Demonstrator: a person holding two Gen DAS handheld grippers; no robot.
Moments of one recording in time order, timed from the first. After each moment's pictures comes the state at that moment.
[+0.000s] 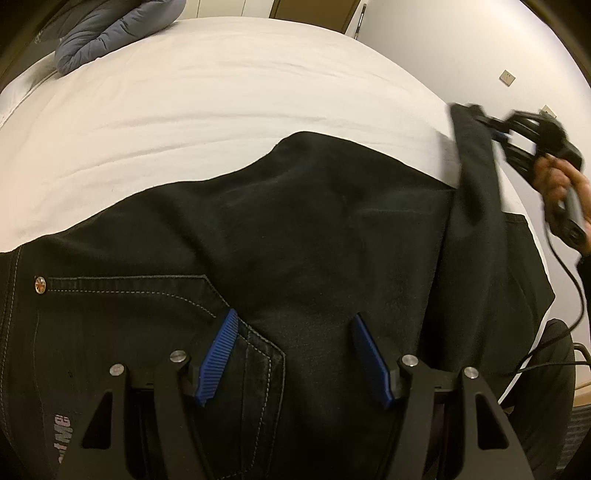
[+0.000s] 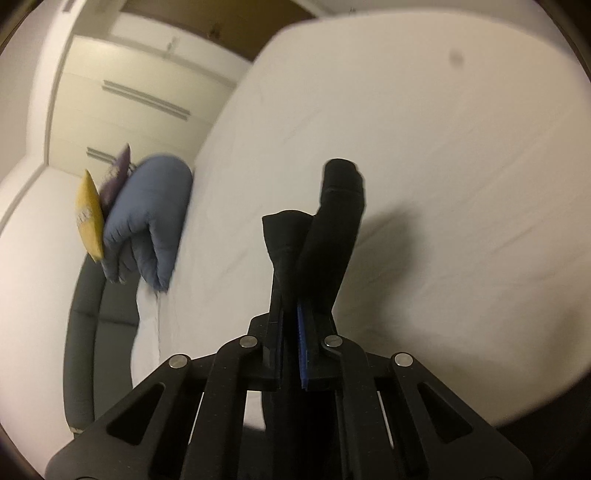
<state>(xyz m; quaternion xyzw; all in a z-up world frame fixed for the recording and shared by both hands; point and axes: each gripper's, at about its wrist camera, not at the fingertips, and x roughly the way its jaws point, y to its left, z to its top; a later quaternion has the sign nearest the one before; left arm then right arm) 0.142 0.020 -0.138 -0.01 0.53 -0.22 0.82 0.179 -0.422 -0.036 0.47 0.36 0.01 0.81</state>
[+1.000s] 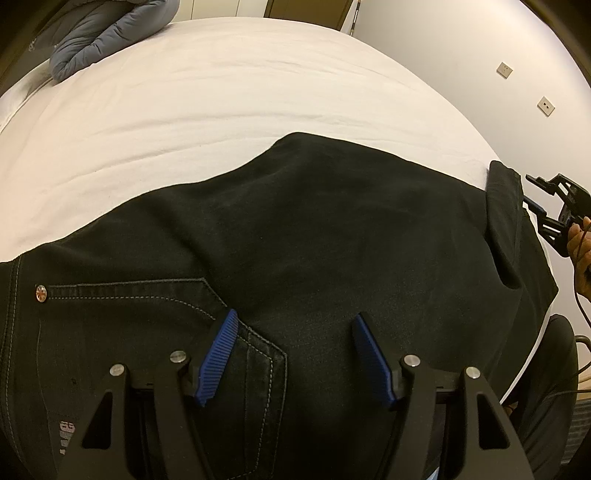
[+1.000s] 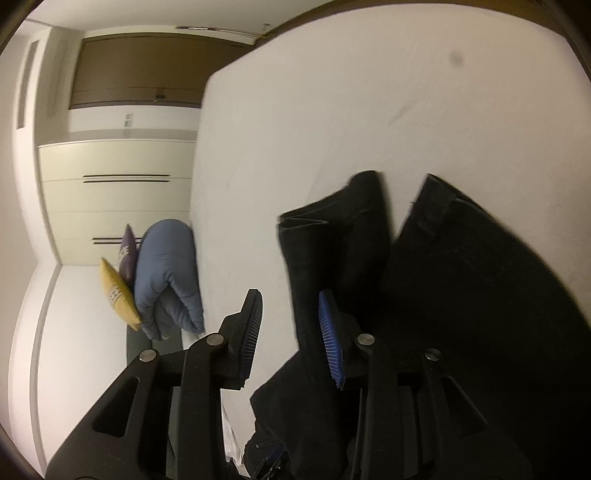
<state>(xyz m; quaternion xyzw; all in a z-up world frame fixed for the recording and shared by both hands) 0.142 0.009 -0.135 0.01 0.53 -0.22 0.81 -0.003 -0.505 -0.059 0.62 0.32 -0.04 0.71</state>
